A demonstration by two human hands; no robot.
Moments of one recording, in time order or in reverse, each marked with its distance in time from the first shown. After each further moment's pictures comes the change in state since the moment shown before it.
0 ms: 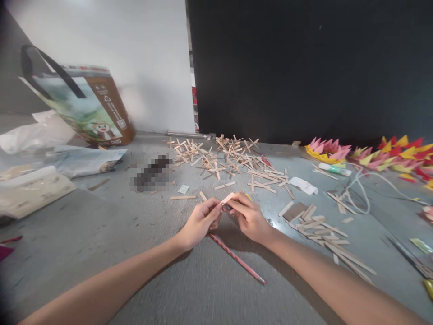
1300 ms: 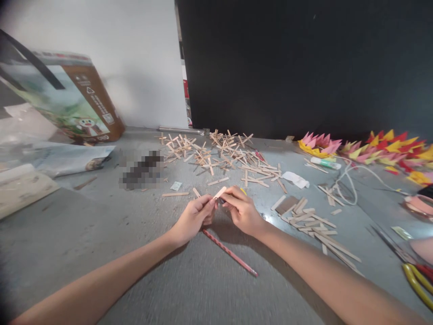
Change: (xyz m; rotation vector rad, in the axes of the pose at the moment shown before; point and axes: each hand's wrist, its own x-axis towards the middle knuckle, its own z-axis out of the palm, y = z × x) left_hand 0.003 -0.001 -0.001 0.025 -0.021 -0.054; right_hand 0.002 0.002 0.000 -0.069 0.066 -0.012
